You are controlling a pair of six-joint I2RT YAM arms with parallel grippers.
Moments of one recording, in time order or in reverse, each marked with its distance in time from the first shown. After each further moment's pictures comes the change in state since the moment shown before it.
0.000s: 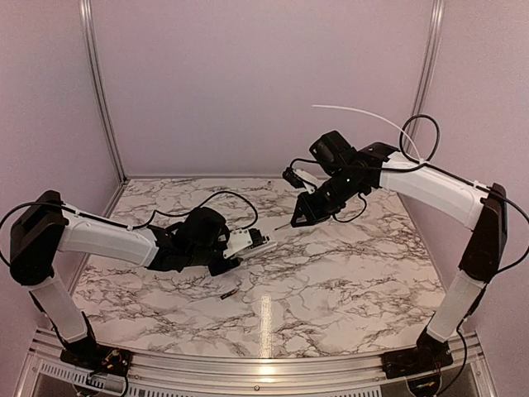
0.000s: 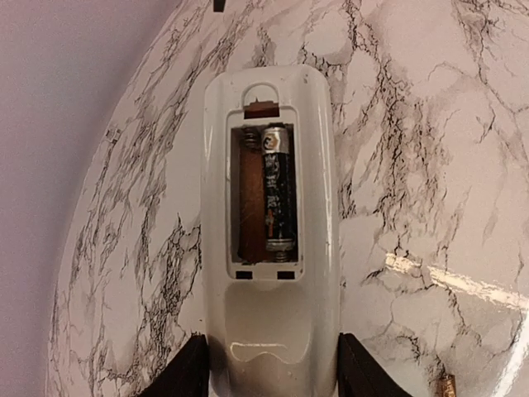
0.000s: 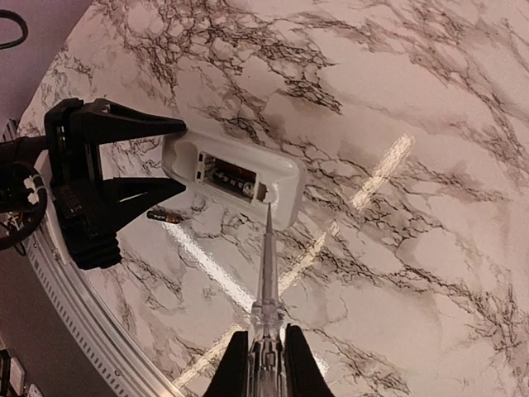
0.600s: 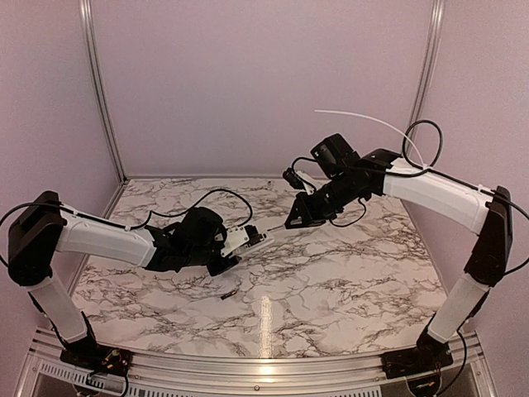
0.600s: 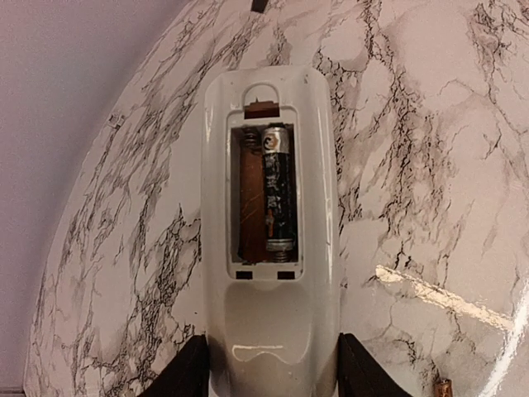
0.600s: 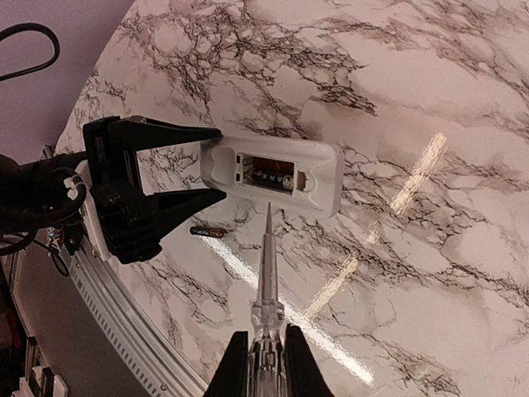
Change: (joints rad) left arm 0.018 -0.005 -0.002 0.008 0.018 -0.095; right arm 0.014 -0.053 -0.088 0.110 -0.064 0.162
